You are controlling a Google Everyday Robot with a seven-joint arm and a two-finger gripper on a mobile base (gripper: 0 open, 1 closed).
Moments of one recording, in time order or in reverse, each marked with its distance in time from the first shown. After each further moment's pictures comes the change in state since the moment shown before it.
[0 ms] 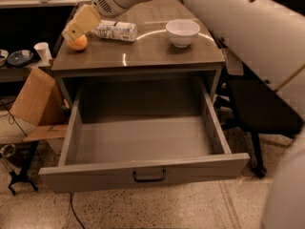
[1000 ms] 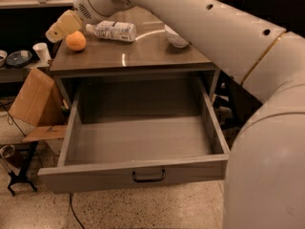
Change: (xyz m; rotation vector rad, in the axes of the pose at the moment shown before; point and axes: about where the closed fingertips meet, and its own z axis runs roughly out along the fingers) arm -0.008 0.001 0.061 0.017 -0.006 0.125
